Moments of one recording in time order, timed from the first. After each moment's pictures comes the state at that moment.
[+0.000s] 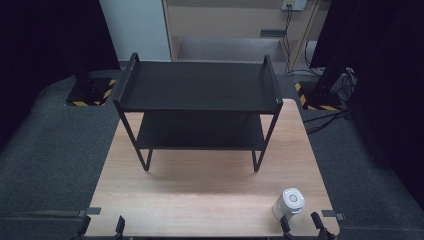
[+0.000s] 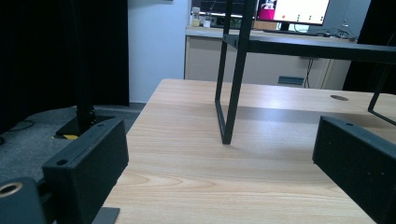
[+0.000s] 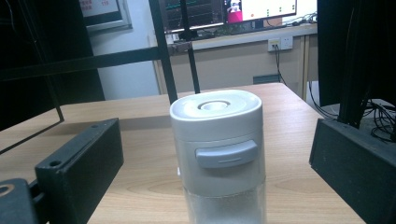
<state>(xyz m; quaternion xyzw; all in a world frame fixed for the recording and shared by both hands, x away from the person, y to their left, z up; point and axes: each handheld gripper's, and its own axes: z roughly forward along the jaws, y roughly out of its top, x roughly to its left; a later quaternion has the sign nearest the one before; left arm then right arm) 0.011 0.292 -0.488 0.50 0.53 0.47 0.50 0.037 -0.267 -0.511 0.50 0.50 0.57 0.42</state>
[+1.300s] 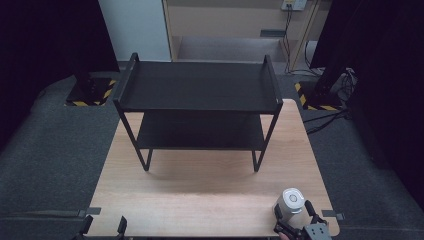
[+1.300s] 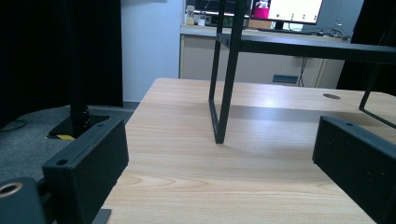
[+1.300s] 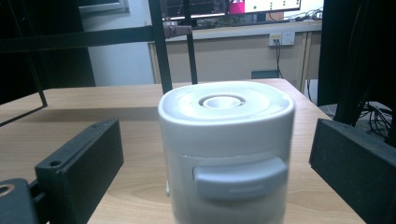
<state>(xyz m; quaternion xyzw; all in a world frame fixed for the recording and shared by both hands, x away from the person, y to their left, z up) 0.012 0.292 -0.486 0.50 0.53 0.46 0.51 0.075 -0.259 -0.514 0.49 0.53 0.54 0.43</state>
